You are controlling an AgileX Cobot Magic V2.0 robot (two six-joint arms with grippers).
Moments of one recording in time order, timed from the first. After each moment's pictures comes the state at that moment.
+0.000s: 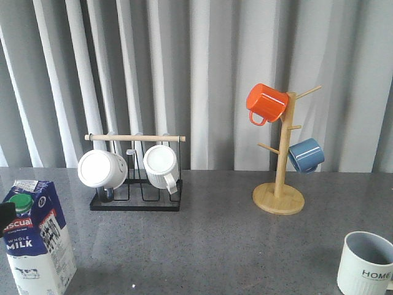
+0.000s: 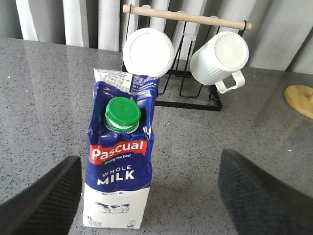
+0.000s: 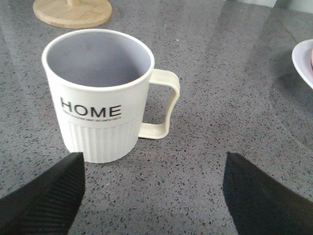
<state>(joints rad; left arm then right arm) -0.09 0.95 -0.85 -0.08 0.36 -0.12 -0.29 1.06 -0.37 -0.68 -0.20 0.47</state>
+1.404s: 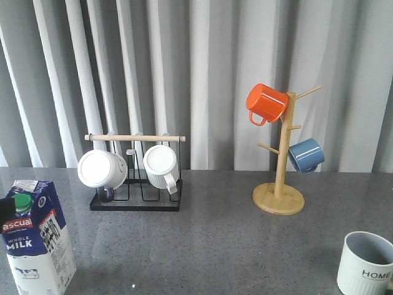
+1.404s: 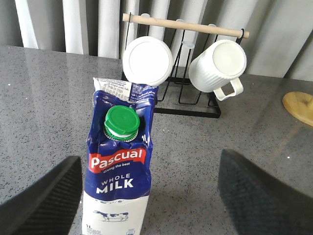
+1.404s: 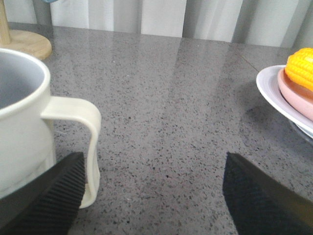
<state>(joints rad) -0.09 0.95 -0.85 -0.08 0.34 -0.12 -0.40 1.61 -0.37 -0.23 -0.93 -0.04</state>
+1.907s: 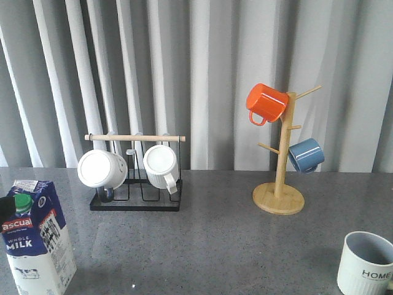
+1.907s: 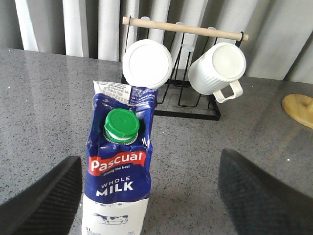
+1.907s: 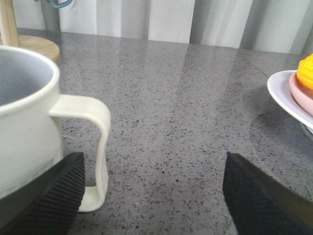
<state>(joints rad) -0.09 0.95 -0.85 -0.08 0.33 -0.12 -0.40 1.67 -0.37 -0.25 -1.01 -0.04</state>
